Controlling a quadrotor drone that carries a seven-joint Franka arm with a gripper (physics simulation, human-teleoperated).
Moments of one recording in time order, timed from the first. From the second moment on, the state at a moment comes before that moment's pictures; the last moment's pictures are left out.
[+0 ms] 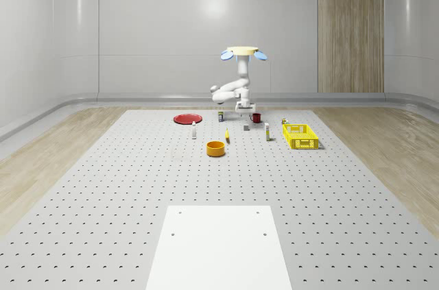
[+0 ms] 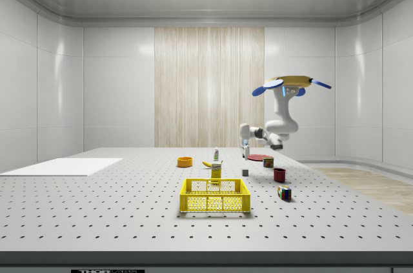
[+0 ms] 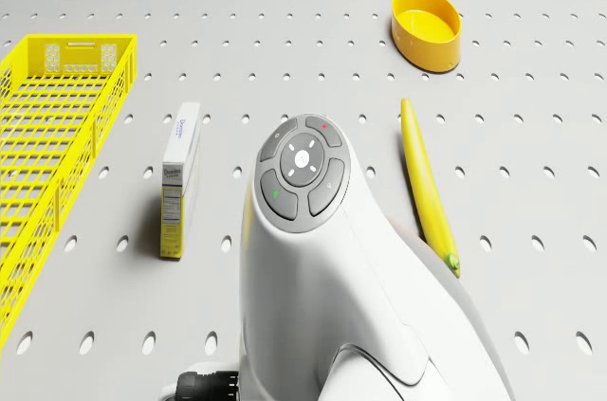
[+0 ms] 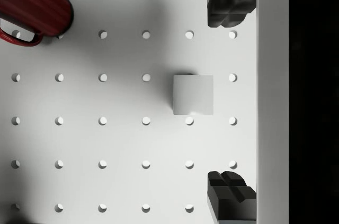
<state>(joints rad) -1.08 -1.17 1.30 -2.89 -1.93 1.25 1.61</state>
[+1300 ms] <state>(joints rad) -1.08 -1.31 1.18 -2.85 -2.01 1.43 1.60</state>
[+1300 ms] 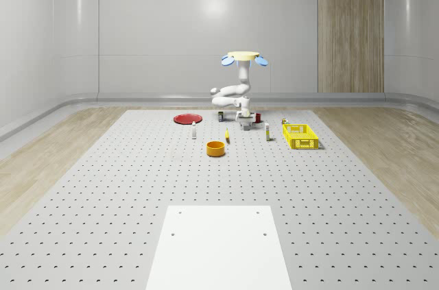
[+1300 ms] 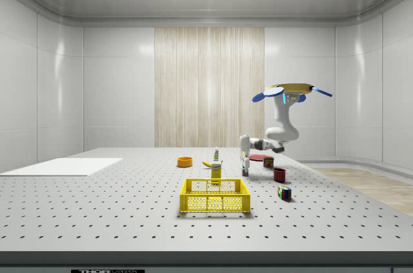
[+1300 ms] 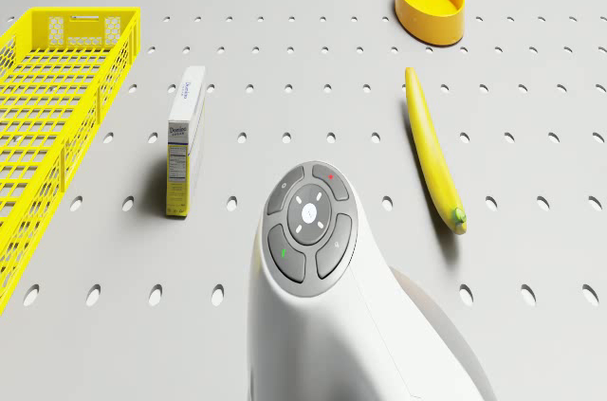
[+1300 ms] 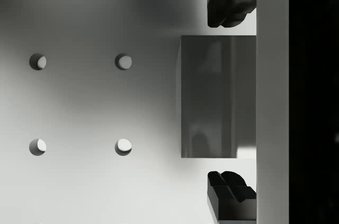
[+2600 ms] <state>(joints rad) -1.10 -1.35 1.25 -2.86 -1.94 1.45 1.62</state>
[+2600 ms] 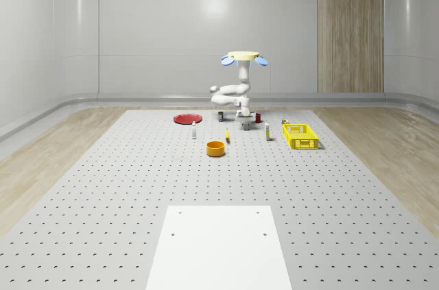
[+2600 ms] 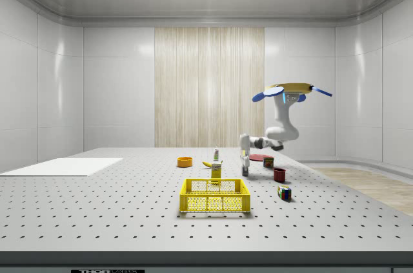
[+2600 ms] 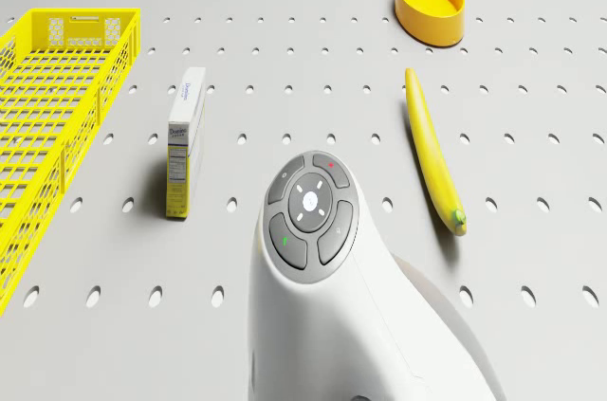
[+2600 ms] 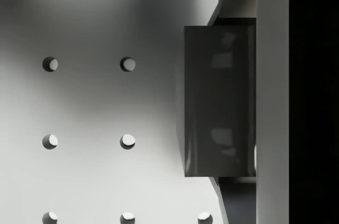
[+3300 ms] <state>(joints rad) -1.12 -1.38 1.32 -2.87 -1.86 1.45 1.64</state>
